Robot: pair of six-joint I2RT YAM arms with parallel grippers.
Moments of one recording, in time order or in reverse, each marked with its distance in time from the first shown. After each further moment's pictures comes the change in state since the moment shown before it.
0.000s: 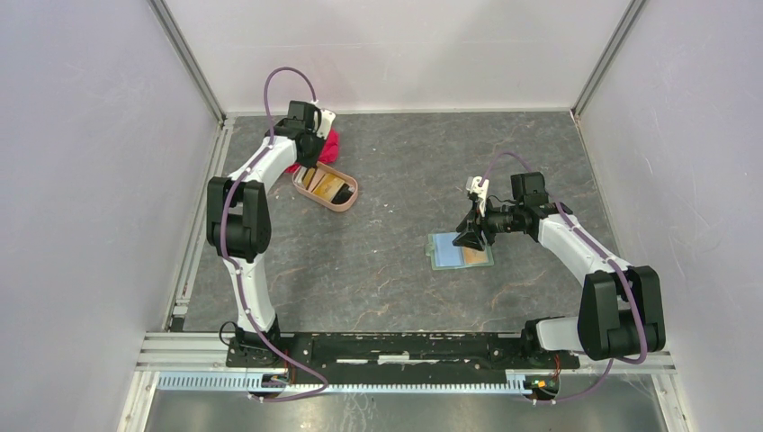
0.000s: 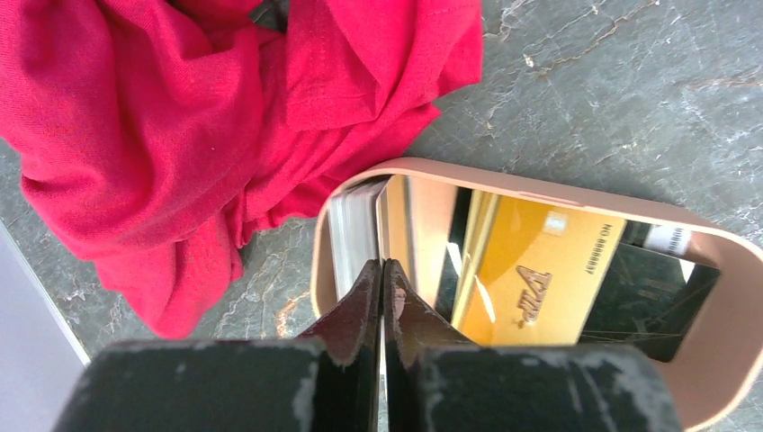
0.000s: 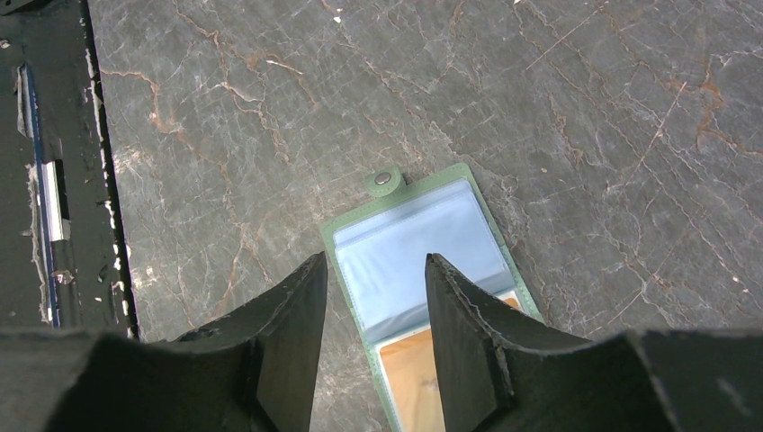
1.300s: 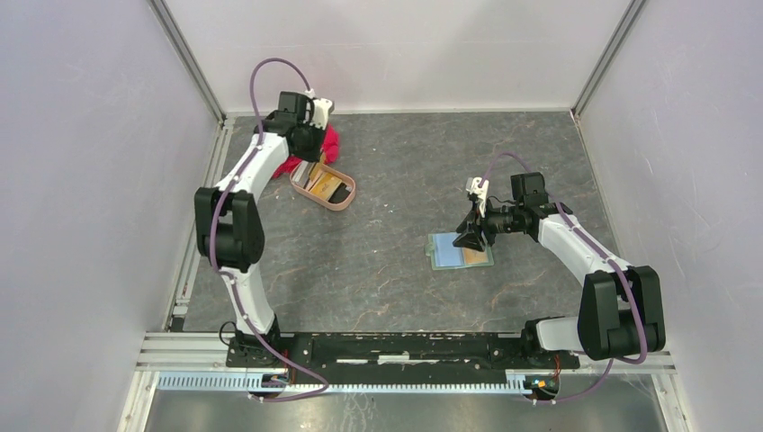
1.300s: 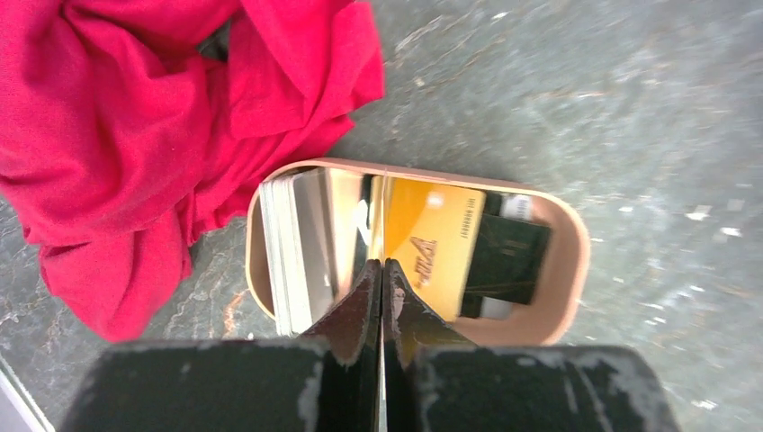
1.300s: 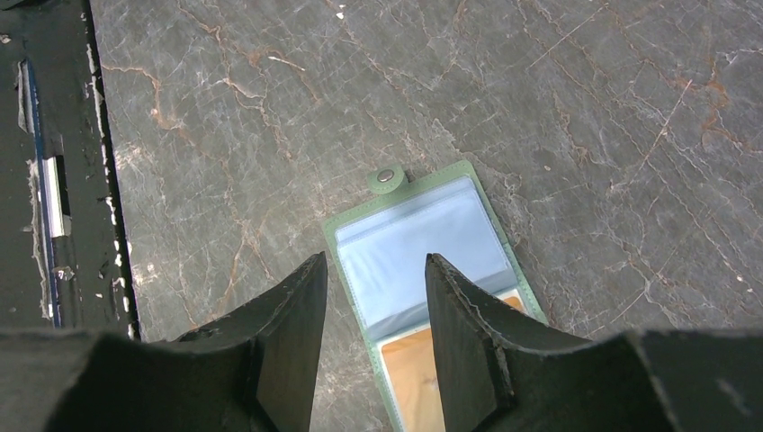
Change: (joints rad) left arm 0.003 -0.069 0.026 -0.077 0.172 -0.063; right arm 0.000 0.000 0.000 -0.010 0.000 -0.010
